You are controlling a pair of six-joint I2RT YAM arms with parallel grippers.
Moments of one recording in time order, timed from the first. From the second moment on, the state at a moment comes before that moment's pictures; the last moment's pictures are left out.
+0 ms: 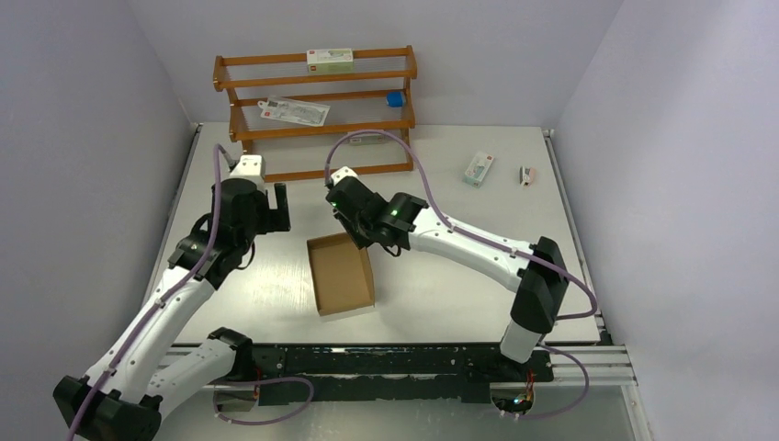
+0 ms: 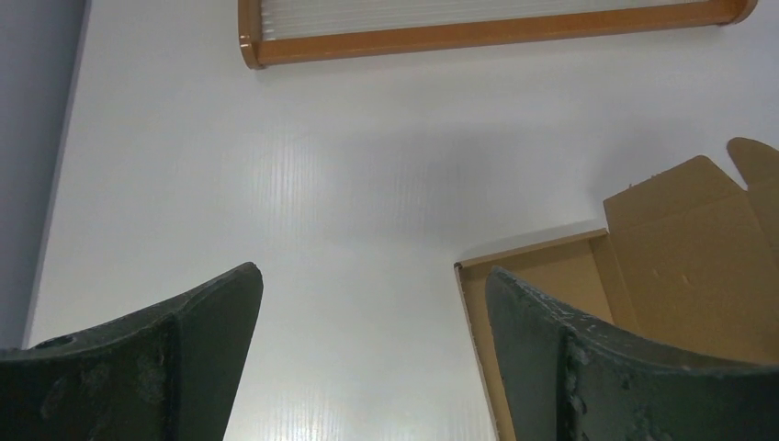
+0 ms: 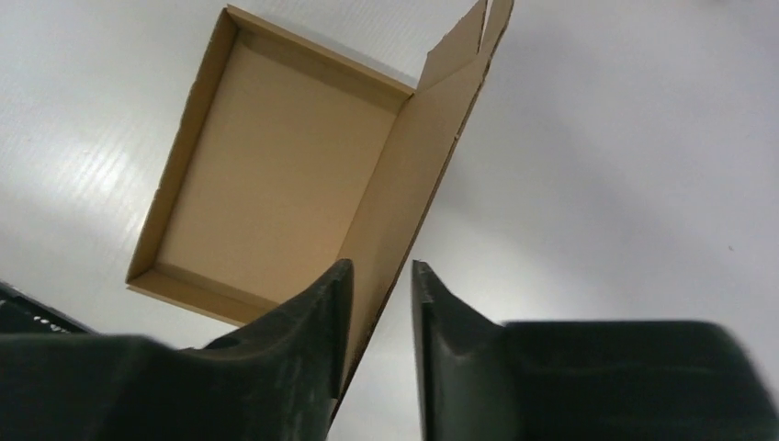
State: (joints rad) left arm -0.39 0.92 0.90 -0.51 -0.37 -0.22; right arm 1.04 1.70 1.55 -0.76 0.33 0.24
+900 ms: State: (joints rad) left arm -0.39 0.82 0.87 -0.51 -0.31 -0.19; right arm 0.78 1.90 1.76 -0.72 -0.13 -0.62
